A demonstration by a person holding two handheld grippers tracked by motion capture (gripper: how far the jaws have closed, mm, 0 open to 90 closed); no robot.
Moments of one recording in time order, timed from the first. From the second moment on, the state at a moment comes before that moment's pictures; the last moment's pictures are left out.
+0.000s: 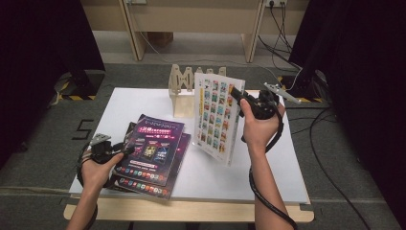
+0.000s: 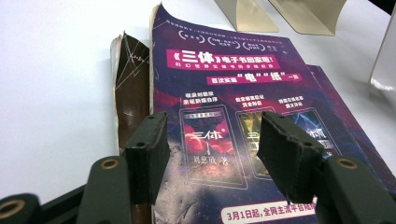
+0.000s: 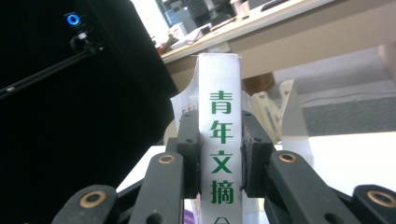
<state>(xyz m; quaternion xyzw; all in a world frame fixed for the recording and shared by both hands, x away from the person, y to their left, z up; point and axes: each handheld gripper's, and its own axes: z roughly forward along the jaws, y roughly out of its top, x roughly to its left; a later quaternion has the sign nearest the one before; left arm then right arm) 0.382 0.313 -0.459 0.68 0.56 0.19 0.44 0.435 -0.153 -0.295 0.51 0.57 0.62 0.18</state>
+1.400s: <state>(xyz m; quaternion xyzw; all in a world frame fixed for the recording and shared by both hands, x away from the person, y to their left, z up) 0.384 0.316 -0.461 0.68 0.56 0.19 0.44 0.503 -0.138 -0.280 0.53 0.57 0.59 0.22</state>
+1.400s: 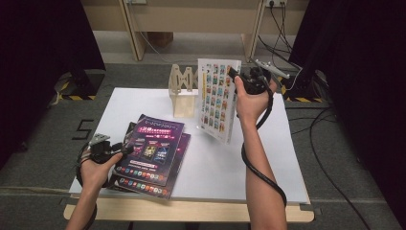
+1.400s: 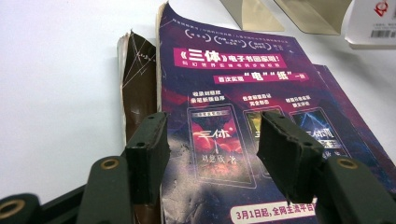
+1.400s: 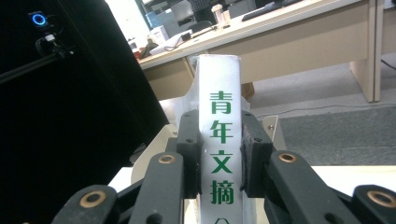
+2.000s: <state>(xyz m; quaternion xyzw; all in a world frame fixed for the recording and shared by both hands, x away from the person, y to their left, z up) 0.384 0.315 -0.462 0.68 0.56 0.19 0.44 0.511 -0.137 -0.283 0.54 0.55 0.57 0.27</state>
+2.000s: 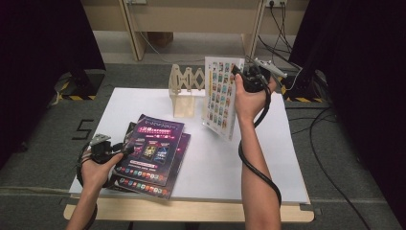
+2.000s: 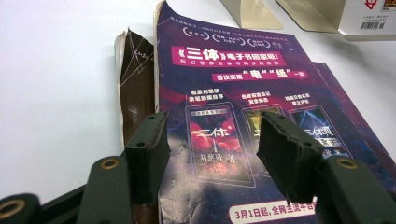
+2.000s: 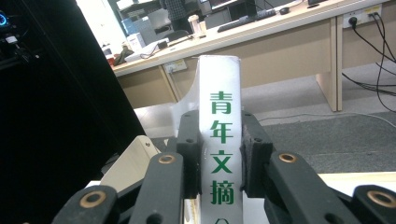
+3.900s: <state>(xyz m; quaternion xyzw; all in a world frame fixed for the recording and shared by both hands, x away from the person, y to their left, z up) 0.383 0.314 -0.466 0.68 0.56 0.18 0.44 0.555 -0.085 -0.281 0.53 0.54 0.56 0.35</state>
